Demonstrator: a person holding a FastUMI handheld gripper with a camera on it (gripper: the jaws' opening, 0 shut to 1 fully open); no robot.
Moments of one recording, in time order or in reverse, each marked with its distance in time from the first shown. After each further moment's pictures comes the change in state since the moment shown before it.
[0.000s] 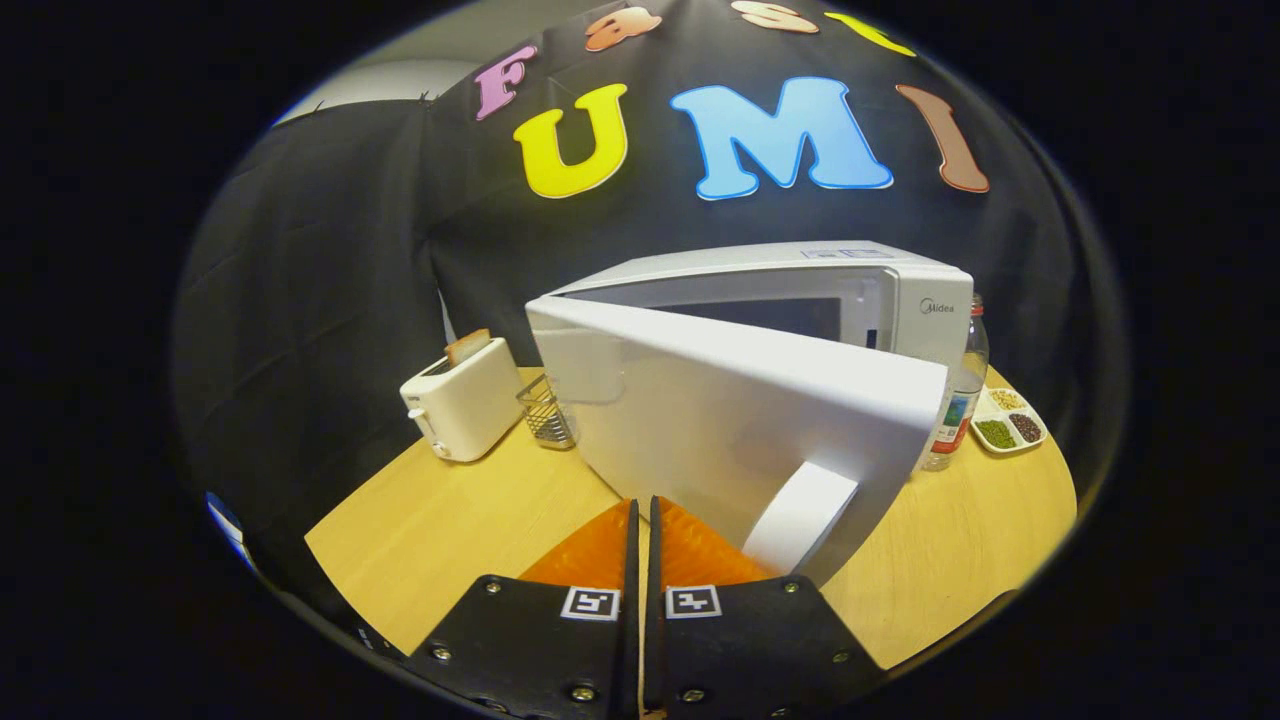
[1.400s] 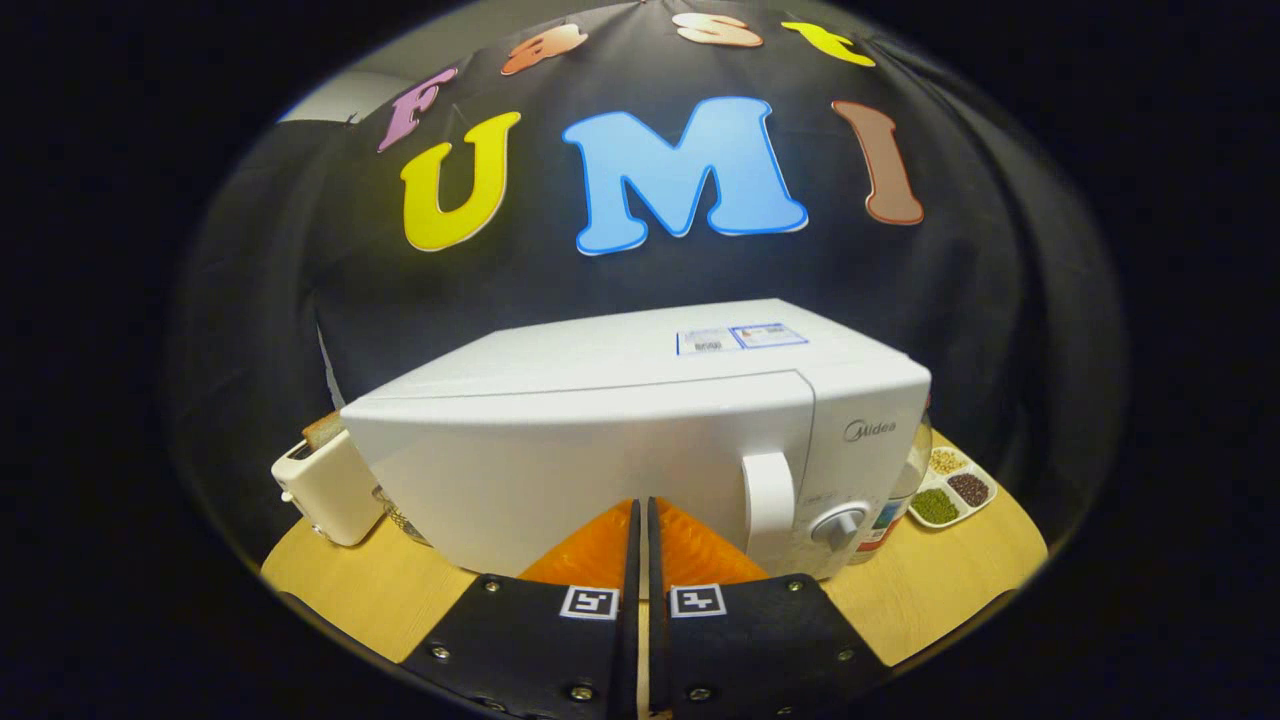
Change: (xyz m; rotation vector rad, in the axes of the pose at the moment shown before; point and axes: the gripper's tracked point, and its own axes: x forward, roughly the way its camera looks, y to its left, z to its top) arm 0.048 -0.088 0.094 0.019 -0.190 -0.267
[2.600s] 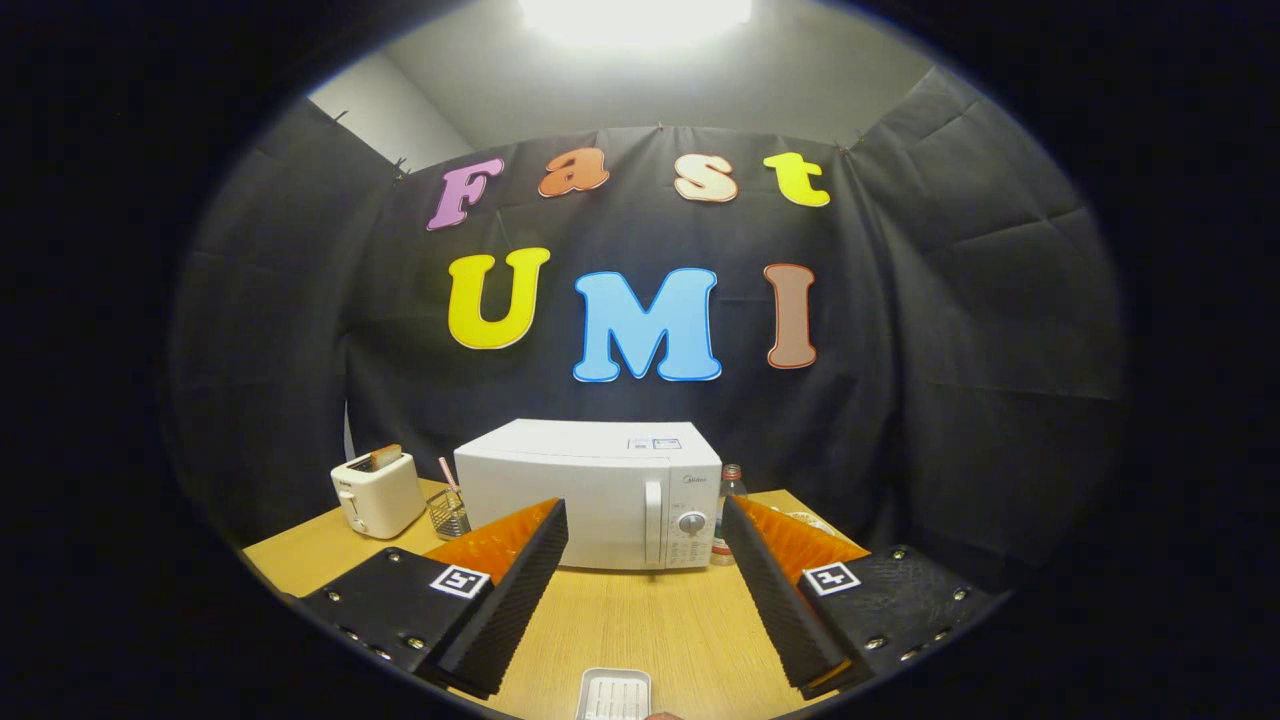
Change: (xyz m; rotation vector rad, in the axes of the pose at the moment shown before) arm -0.277 -0.008 0.026 -0.109 -0.290 -0.136
